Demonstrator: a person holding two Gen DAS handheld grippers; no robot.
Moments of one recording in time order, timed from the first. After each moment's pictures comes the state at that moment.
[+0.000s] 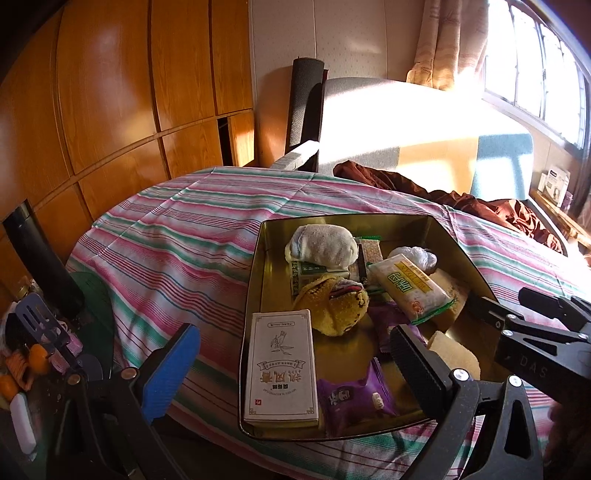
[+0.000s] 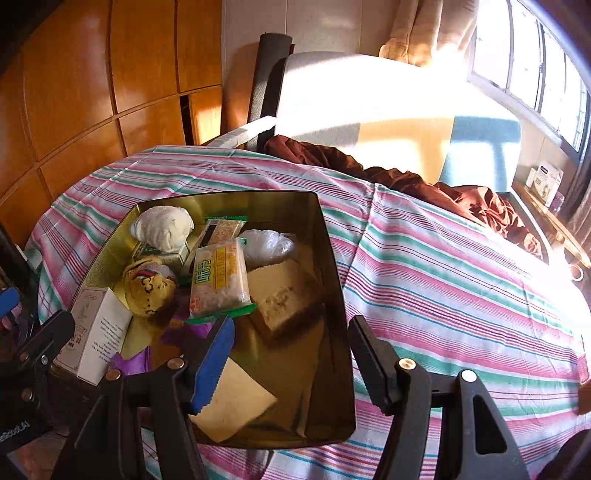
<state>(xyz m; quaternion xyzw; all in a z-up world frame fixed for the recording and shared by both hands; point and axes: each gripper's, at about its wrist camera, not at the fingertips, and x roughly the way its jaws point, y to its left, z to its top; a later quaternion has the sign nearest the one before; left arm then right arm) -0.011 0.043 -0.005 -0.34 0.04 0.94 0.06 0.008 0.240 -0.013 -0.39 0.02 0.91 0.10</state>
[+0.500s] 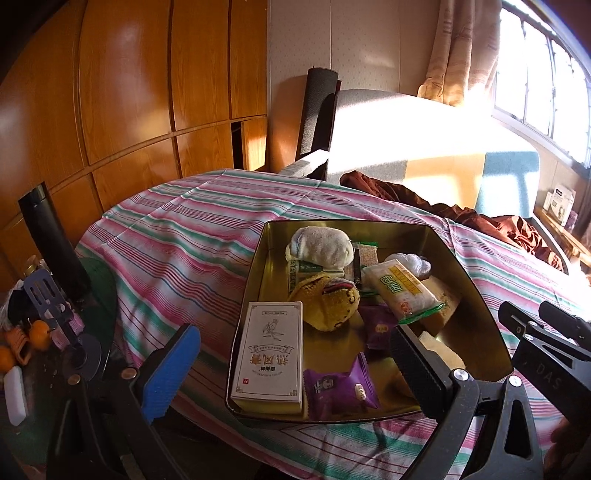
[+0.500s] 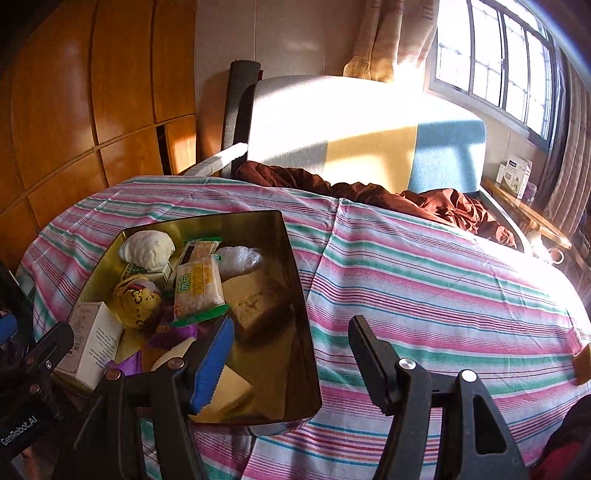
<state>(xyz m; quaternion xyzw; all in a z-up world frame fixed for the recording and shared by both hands) 0.010 0.046 -0.005 -0.33 0.01 0.94 0.05 0.031 0.244 -0.006 -0.36 0.03 0.92 0.13</state>
